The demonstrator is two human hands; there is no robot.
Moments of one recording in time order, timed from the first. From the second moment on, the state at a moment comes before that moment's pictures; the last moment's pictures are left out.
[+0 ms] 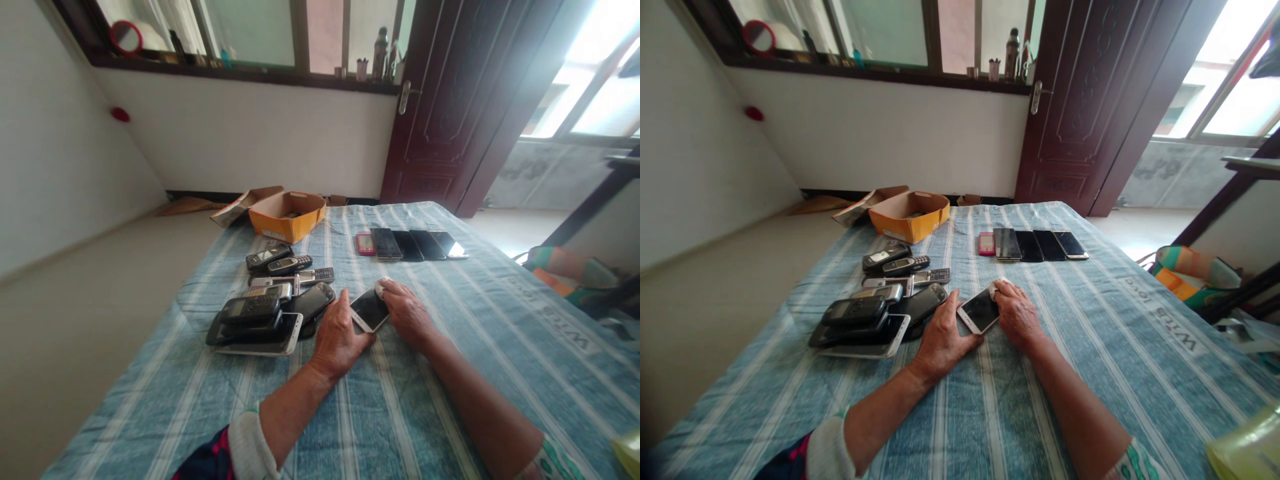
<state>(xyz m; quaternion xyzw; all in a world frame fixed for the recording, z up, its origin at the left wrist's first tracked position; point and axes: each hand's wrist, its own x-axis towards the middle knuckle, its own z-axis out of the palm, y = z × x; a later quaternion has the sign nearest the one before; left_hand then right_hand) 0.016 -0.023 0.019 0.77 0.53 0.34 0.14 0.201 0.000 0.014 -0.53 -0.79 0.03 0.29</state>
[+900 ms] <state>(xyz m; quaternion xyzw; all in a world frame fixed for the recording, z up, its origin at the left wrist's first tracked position) 0.015 -0.020 0.018 0.78 0.52 0.33 0.10 0.198 -0.003 0.017 -0.53 -0.80 0.01 0.29</state>
